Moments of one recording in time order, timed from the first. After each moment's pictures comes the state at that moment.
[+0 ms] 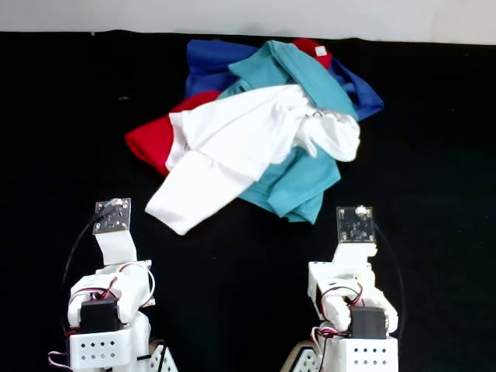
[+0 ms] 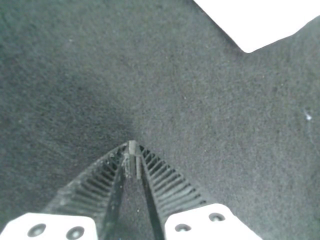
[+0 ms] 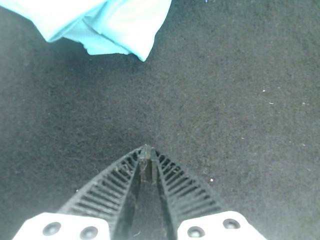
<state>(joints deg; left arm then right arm) -12.0 -103.6 96.1 75.8 -5.3 -4.7 -102.9 95.9 70.1 2.5</state>
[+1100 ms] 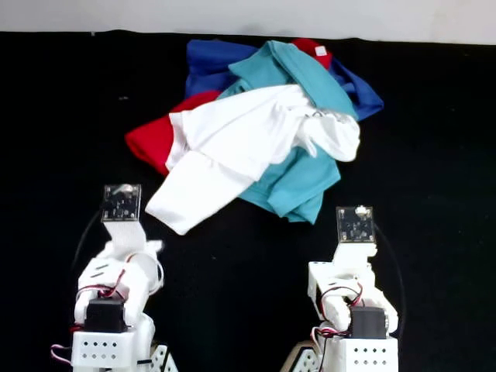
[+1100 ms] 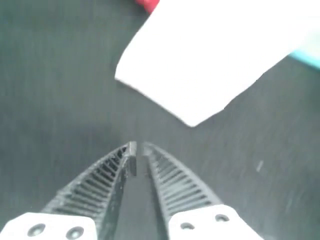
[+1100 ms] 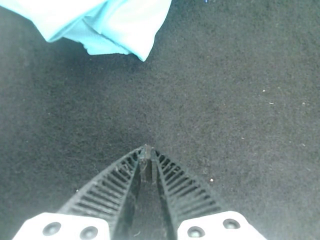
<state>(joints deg) -4.1 -103.6 96.1 57.8 -5.2 -4.7 -102.9 95.9 70.1 2.5</state>
